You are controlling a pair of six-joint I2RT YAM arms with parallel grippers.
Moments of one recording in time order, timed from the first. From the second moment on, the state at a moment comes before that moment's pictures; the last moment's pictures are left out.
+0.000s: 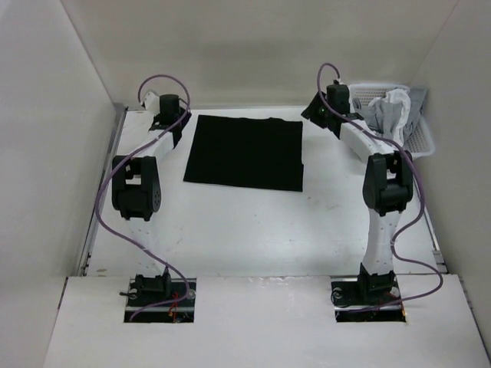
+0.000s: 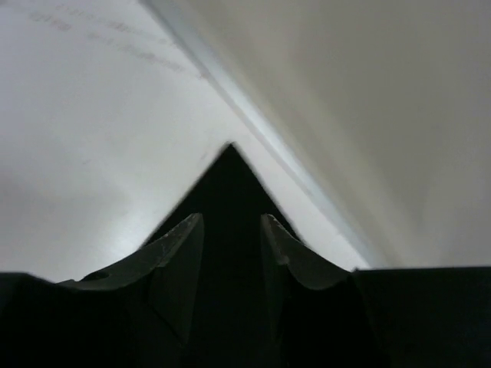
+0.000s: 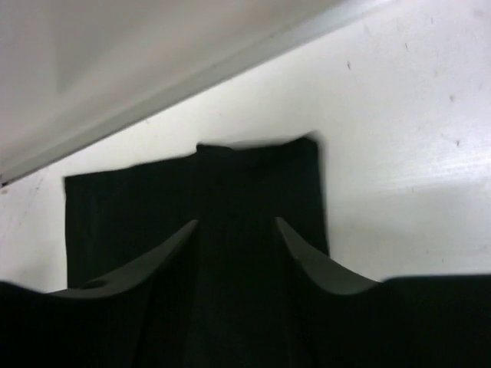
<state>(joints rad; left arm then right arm) -0.07 2.08 1.61 0.02 -0.25 -0.94 0.16 2.13 1.80 -0.17 -0.06 0.63</state>
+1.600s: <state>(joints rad) -0.01 1.69 0.54 0.57 -0.07 -1.20 0.43 1.46 0.47 0.35 0.14 0.95</state>
